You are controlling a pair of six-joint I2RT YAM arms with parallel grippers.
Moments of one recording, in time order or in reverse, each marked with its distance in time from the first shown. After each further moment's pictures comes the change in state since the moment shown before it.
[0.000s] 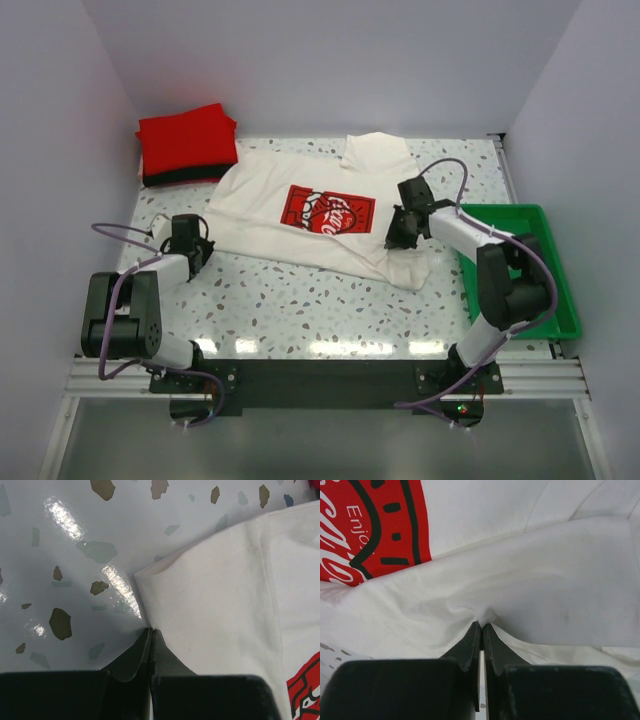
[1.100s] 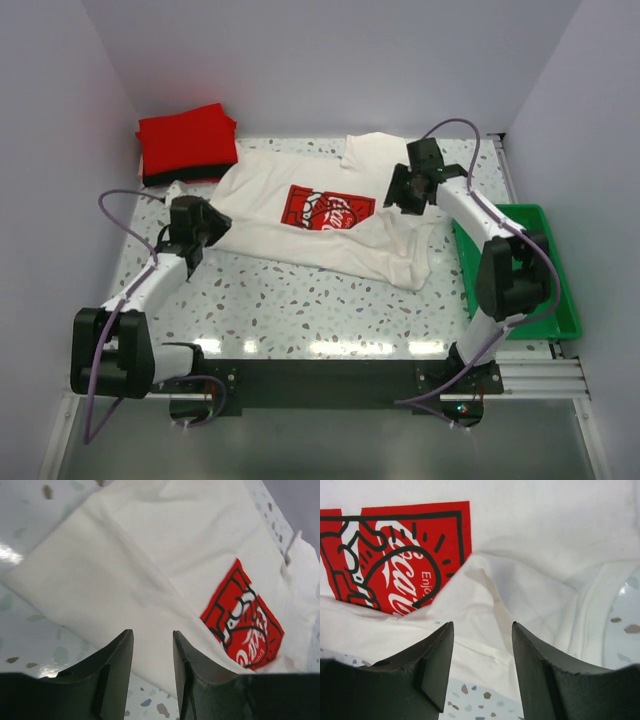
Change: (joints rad) left arm -0.060 -0.213 0.074 -0.088 0.188 0.152; right arm -0.052 0.131 0.403 -0.163 0.021 -0.087
